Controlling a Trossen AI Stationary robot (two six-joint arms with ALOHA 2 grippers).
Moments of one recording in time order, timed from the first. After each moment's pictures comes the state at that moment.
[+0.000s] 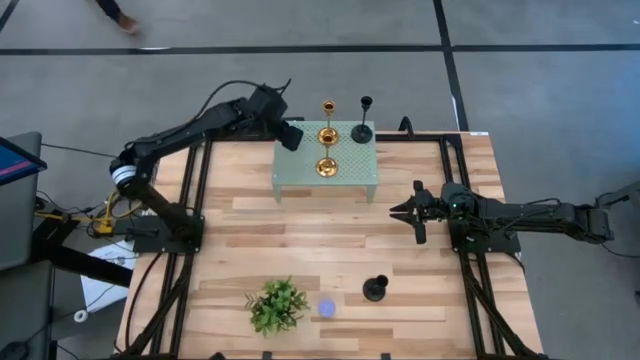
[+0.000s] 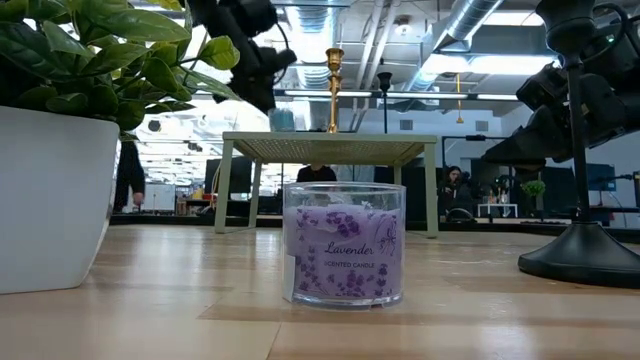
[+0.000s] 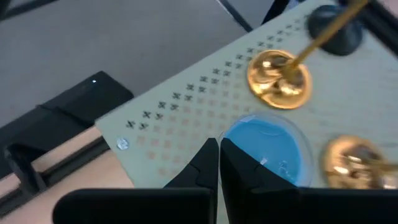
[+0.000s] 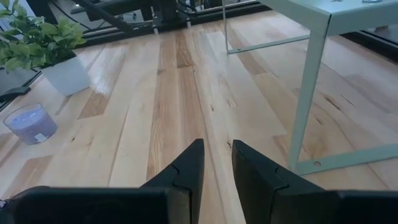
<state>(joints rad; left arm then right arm) 0.57 1.40 1.41 -0.67 -0.13 -0.27 -0.24 0.51 0.01 0.19 -0.17 0.10</state>
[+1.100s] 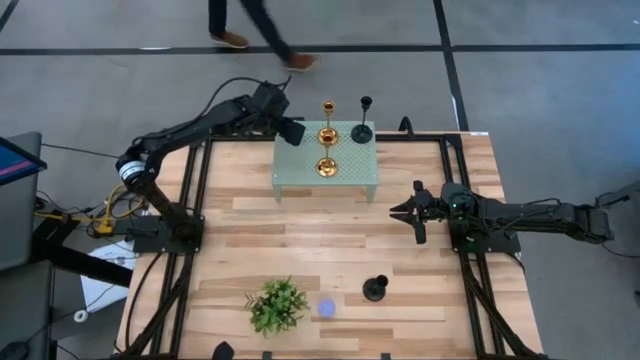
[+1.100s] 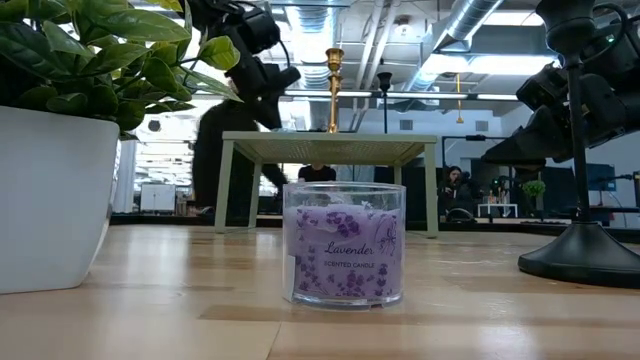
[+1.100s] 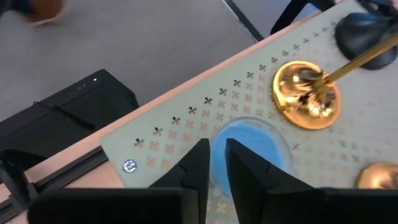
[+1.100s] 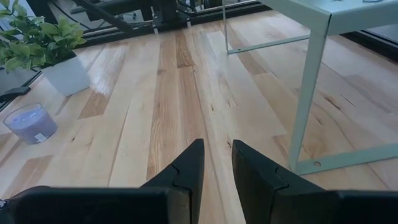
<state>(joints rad) 0.62 1.46 1.41 -0.61 -0.10 -0.27 -0.24 0.51 0.01 0.19 -0.17 0.10</state>
